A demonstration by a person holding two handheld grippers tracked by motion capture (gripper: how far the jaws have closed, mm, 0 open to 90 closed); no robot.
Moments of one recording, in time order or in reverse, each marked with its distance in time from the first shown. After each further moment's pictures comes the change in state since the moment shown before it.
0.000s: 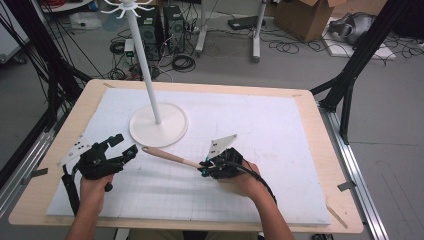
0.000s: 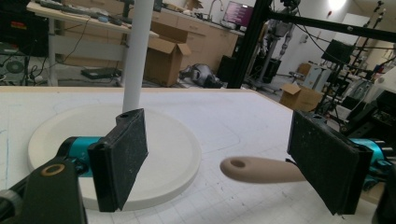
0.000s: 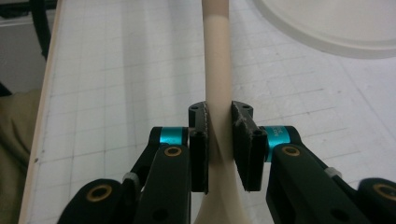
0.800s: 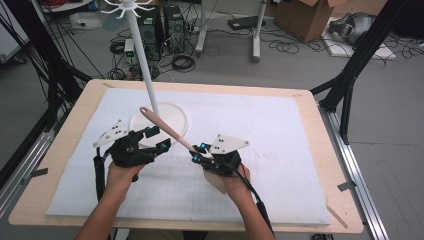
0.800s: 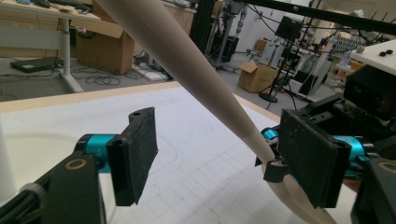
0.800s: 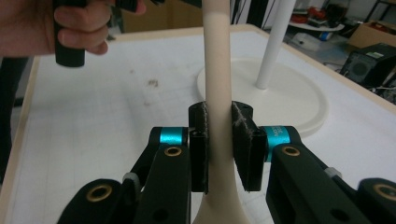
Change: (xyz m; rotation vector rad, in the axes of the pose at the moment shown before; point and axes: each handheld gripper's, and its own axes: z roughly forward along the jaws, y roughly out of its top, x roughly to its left) left arm -0.057 0.032 0.071 0.106 -0.196 0.035; right arm 0.020 0.017 -0.009 -0.367 -0.230 0.095
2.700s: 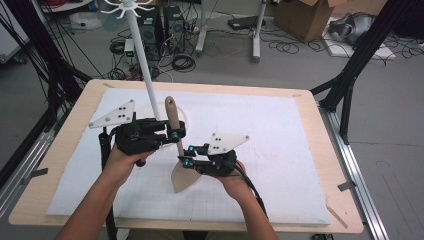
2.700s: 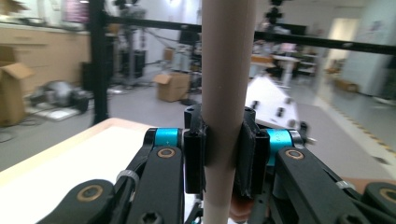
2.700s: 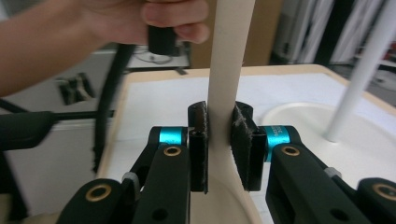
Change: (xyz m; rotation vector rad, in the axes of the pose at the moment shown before) left arm -0.031 0.065 0.013 -0.046 -0.400 0.149; right arm 0.007 0.022 0.000 -0.107 0.242 -0.041
